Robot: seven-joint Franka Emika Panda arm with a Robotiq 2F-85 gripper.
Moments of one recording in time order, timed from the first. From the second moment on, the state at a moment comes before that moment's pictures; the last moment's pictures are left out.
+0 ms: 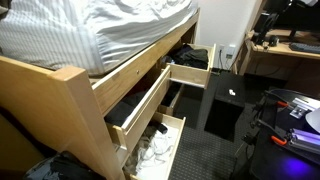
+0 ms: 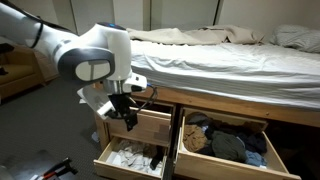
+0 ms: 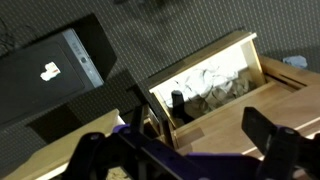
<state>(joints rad) -0.09 -0.56 -0.32 -2.77 -0.10 2.29 -0.13</state>
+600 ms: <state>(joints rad) -0.01 -0.35 -0.41 -2.73 0.24 2.44 -0.25</state>
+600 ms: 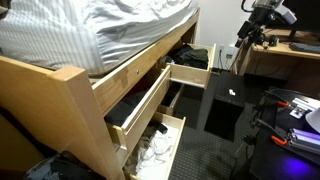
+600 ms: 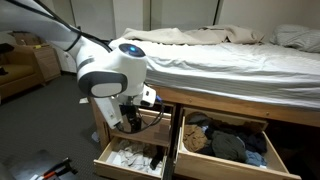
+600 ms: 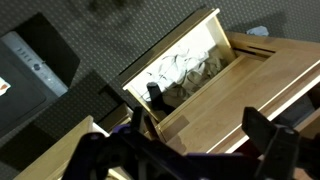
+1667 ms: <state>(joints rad) 0.22 -0.17 -0.49 -2.63 0.95 2.53 -0.23</state>
